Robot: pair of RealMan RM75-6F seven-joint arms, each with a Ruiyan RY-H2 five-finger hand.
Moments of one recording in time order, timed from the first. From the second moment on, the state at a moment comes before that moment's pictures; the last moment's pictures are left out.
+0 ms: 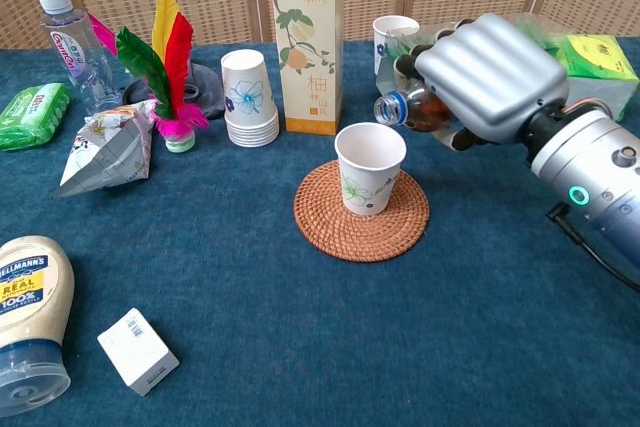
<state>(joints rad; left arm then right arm) -0.05 -0.84 -0.01 -1.75 1.59 1.56 -0.39 0.62 -1.83 0.18 -1.23 -1.52 1.31 -0.81</state>
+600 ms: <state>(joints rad) -0.06 -0.84 -0.01 -1.75 1.58 1.53 -0.40 0.62 -1.87 0.17 -1.17 -1.54 1.35 -0.91</state>
